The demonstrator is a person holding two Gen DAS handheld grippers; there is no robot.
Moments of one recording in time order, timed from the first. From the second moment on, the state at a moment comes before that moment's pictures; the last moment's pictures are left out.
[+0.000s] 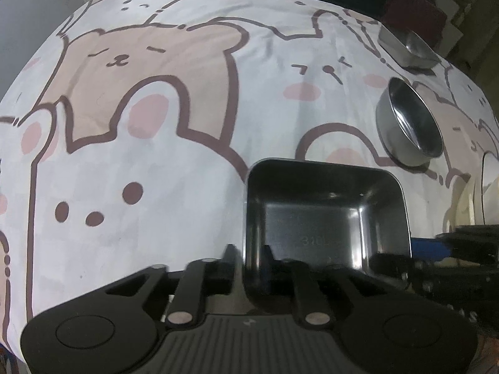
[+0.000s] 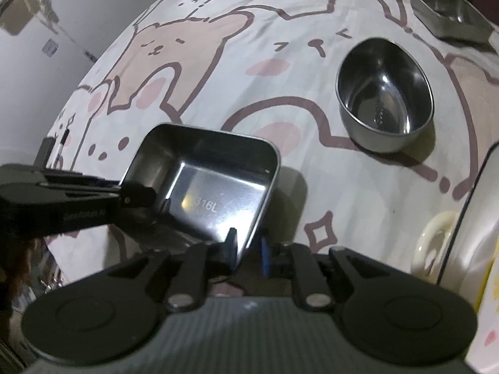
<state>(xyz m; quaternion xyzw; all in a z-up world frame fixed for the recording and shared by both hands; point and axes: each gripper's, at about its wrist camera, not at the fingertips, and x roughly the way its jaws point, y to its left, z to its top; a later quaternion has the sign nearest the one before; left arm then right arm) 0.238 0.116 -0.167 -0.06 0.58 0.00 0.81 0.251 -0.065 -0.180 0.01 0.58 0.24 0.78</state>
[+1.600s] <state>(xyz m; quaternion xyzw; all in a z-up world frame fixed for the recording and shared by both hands) 0.456 -0.103 -0.133 -0.16 0.45 -0.02 0.88 0.453 -0.379 -0.088 -0.05 0.33 0.14 0.93</state>
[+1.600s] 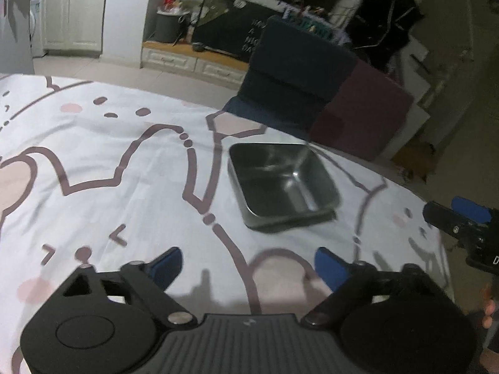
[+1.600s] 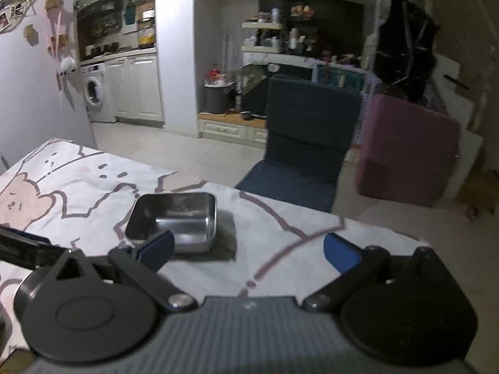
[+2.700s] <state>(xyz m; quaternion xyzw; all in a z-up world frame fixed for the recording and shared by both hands) 0.513 -0.091 -0.155 -0.20 0.44 -0.03 0.88 0.540 -0.307 -0.150 -0.03 0.41 0.20 0.89</state>
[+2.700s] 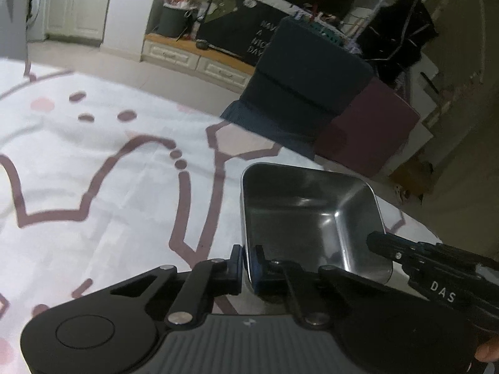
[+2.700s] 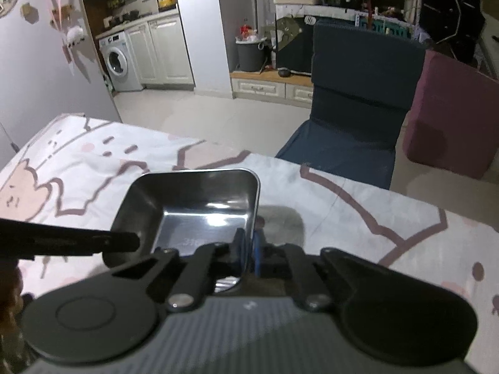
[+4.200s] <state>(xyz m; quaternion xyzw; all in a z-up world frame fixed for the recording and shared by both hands) 0.200 0.063 -0.052 -0.09 0.43 -0.05 0.90 0.197 -0.177 -0.061 0.05 0.40 0.24 0.88</state>
